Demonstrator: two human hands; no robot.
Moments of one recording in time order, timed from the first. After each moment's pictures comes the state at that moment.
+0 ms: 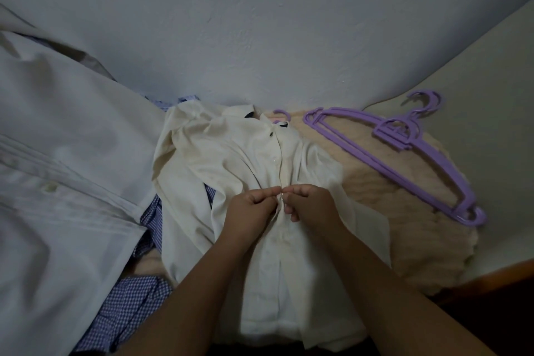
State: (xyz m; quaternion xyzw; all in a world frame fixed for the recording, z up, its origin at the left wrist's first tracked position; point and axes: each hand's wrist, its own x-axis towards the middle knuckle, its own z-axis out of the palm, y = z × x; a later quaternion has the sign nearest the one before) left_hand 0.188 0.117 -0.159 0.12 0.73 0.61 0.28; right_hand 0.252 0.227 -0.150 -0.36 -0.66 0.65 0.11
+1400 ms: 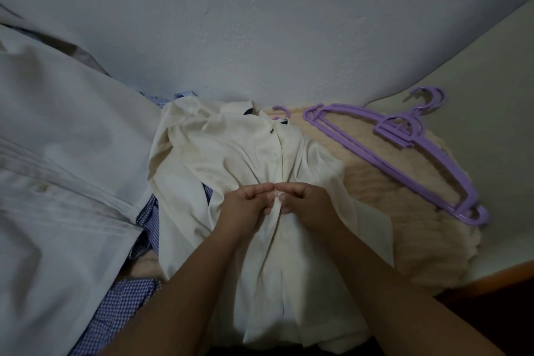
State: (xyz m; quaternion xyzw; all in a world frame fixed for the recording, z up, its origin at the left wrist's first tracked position) left_hand 0.168 0.121 -0.174 0.04 0.65 0.68 0.35; right_hand 0.246 0.233 -0.168 -0.30 -0.71 0.63 0.11
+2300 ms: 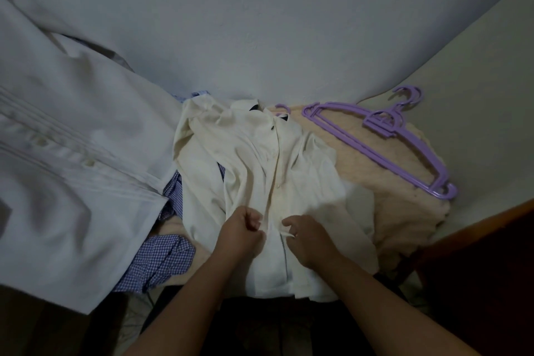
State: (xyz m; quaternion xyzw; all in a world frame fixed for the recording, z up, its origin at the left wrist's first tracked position) left_hand 0.239 0.045 -0.176 0.16 0.84 0.45 0.25; right_hand 0.331 0.177 -0.182 -0.23 -0.91 0.34 -0.05
